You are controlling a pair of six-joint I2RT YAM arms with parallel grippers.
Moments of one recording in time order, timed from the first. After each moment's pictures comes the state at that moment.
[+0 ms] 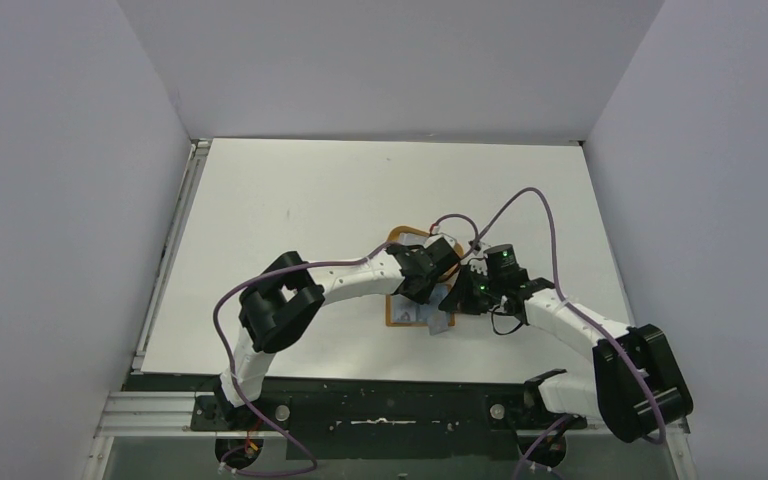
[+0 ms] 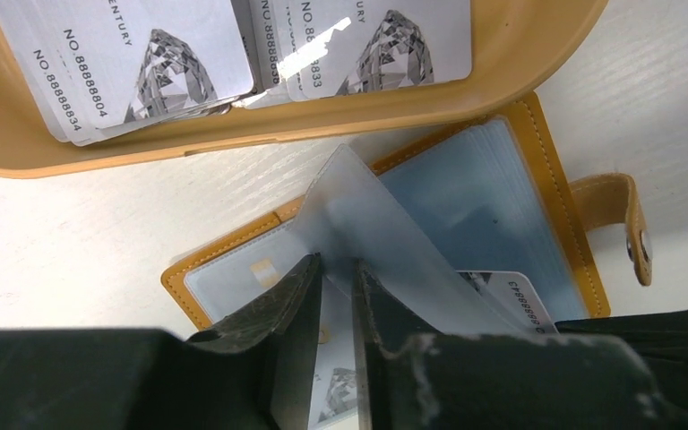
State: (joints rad) left arm -1.04 2.07 1.50 -0.56 -0.31 -0.47; right arm 0.36 1.24 0.51 -0.20 -0.42 0.57
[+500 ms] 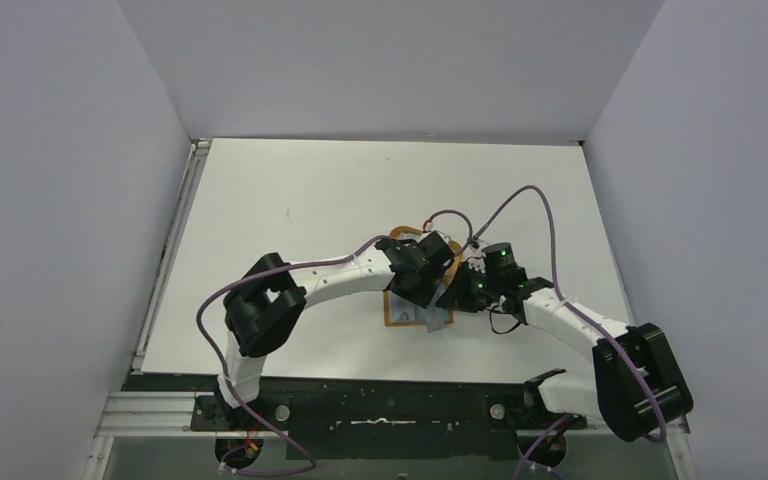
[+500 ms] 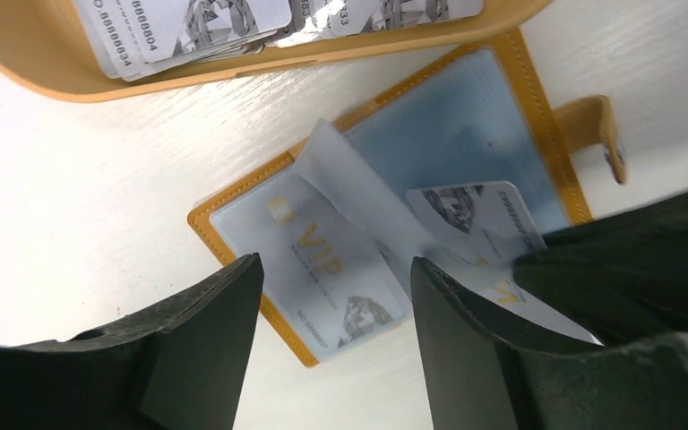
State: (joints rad) left arm -1.03 1.99 1.48 -0.66 -0.27 -0.47; right arm 0.38 1.25 0.51 -0.15 -0.42 0.60
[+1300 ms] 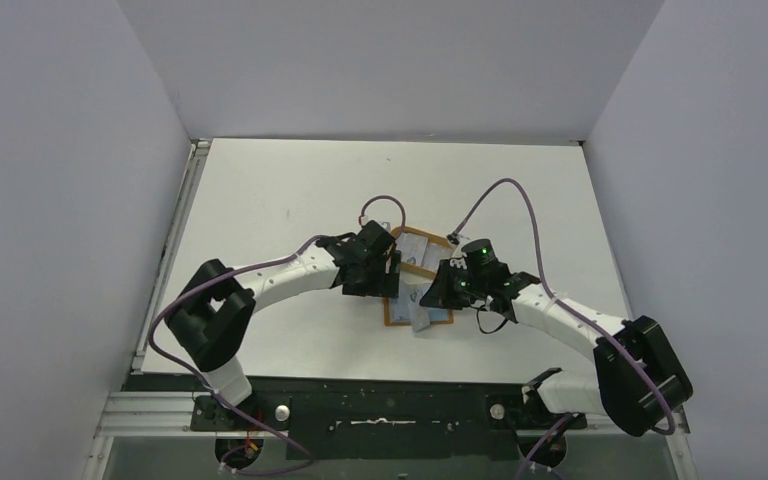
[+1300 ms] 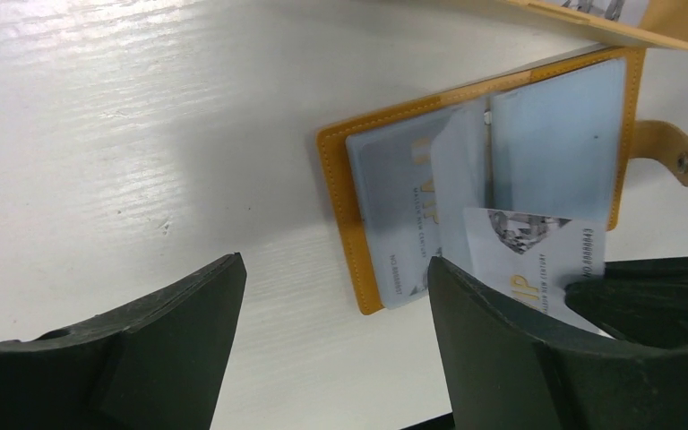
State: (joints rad) left arm -0.84 1.72 1.14 -0.52 -0.08 -0.68; right arm 0.53 1.26 0.59 -0.15 -0.36 0.63
